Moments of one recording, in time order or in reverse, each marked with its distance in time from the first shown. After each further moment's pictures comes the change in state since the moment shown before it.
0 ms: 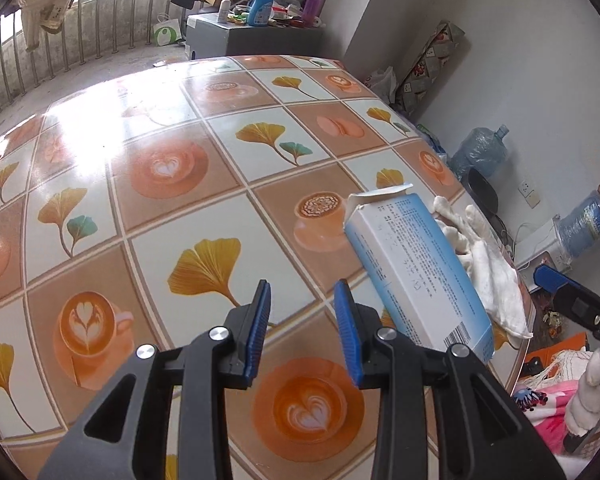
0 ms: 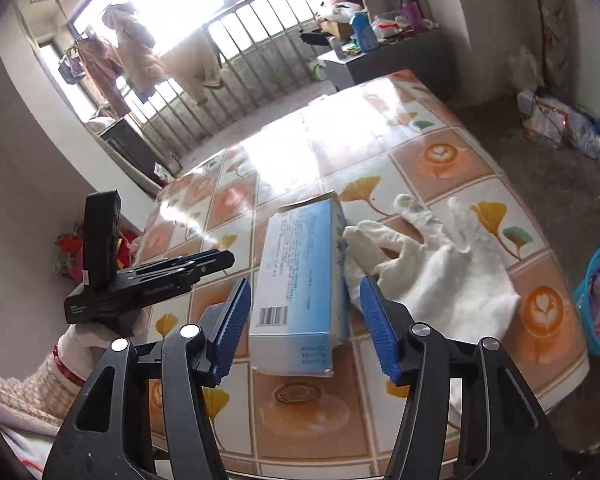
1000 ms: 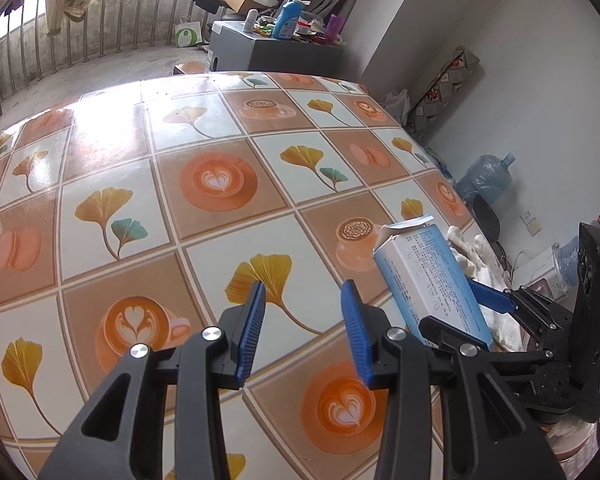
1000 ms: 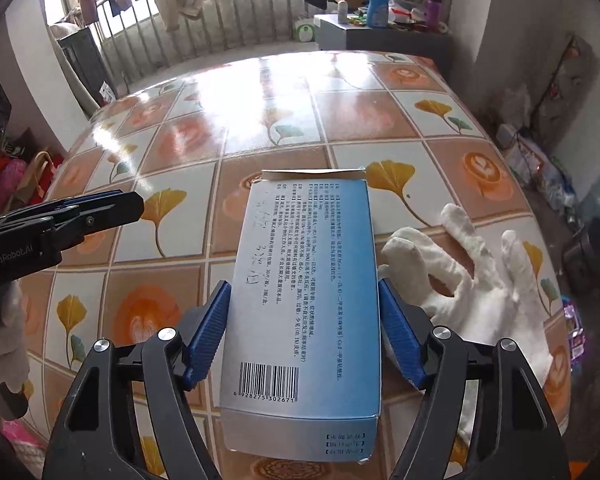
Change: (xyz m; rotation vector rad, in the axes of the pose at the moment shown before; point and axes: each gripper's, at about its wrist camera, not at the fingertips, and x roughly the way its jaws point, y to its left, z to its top) left arm -0.023 0.030 0.002 -0.067 -0.045 0.002; right arm 0.096 0.042 0.004 -0.215 0.122 -0.317
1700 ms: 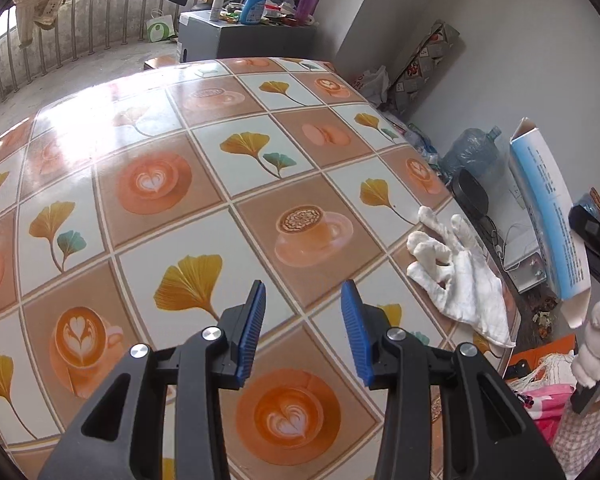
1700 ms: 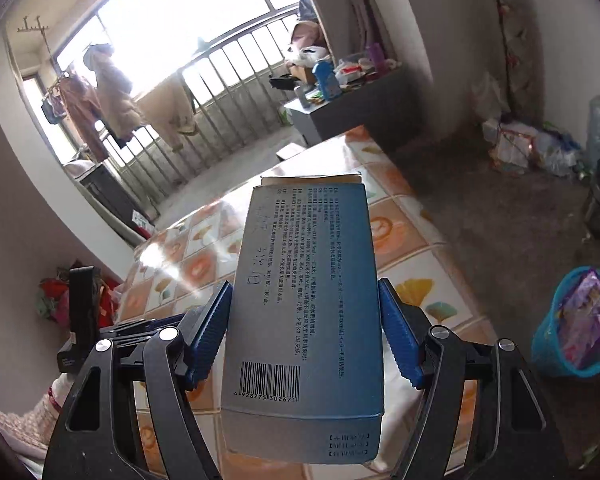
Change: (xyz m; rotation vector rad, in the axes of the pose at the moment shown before) left arm 0.024 -0.048 0.004 0.082 0.078 -0.051; right arm -0.116 -0.157 -0.006 0.326 -0.271 0.175
